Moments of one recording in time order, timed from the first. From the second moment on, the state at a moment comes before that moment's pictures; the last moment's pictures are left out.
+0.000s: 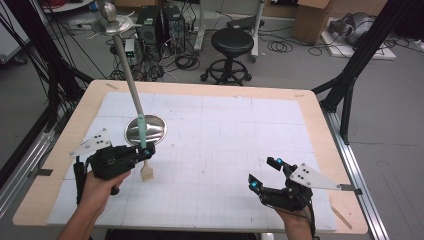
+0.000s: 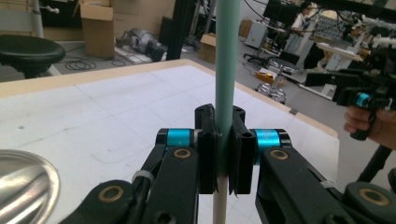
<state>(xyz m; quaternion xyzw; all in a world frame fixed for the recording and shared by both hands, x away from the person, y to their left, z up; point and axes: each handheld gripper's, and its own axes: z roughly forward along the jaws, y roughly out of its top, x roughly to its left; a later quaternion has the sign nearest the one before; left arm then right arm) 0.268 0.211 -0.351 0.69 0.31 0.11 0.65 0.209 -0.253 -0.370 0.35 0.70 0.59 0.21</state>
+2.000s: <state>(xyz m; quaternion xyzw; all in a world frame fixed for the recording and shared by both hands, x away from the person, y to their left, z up) 0.352 0.222 -0.227 0.67 0.35 0.19 0.63 0.208 -0.266 -0.375 0.37 0.69 0.58 0.21</state>
